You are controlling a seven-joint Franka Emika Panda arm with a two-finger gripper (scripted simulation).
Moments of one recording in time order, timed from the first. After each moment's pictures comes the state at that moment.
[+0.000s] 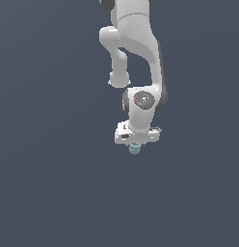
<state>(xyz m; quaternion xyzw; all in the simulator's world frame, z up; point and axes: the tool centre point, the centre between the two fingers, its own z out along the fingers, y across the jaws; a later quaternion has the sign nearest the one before) -0.004 0.078 0.058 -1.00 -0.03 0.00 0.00</state>
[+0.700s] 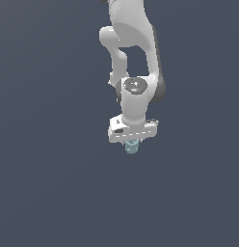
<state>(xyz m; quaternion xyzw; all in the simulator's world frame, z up) 0.016 0.056 0.111 -1.00 -0.08 -0.04 0.01</state>
